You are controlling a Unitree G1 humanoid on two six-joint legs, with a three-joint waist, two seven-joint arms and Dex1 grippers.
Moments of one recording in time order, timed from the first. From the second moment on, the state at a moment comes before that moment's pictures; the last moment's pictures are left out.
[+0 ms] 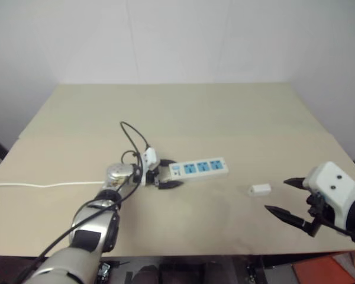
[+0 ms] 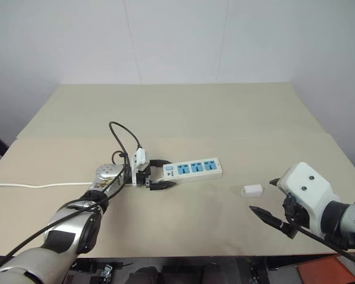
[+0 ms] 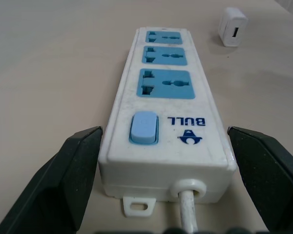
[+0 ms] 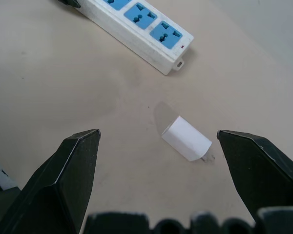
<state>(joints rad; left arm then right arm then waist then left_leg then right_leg) -0.90 0.25 0.01 1.30 -0.06 -0.49 -1.32 0.26 -1.01 -0.69 -0.94 0.57 1.03 0.83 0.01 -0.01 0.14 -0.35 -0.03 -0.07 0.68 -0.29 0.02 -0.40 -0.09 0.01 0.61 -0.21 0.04</state>
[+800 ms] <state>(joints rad) -0.89 0.23 0.02 1.30 -0.04 -0.52 -1.35 0.25 -1.06 -0.67 -0.93 0.57 1.03 0.80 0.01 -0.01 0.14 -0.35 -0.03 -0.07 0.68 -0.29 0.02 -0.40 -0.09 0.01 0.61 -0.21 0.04</state>
